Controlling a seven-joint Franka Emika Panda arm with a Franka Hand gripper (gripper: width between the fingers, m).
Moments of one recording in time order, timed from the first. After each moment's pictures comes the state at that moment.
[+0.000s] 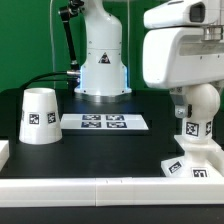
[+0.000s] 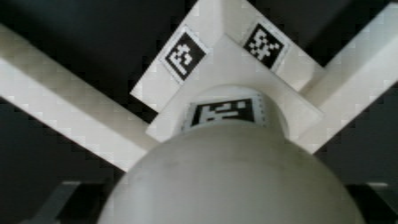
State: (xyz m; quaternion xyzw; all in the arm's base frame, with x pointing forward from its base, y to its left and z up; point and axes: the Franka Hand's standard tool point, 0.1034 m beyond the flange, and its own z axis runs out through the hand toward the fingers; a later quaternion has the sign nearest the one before) arm 0.601 0.098 0.107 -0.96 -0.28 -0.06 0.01
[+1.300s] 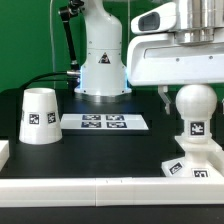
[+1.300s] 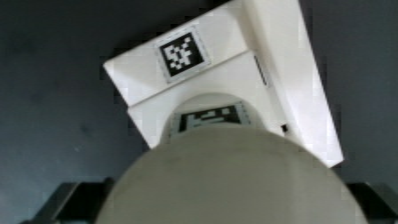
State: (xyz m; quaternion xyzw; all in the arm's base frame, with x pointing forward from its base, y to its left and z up) arm 0.594 0.098 0.105 -0.96 0.25 -0.04 0.06
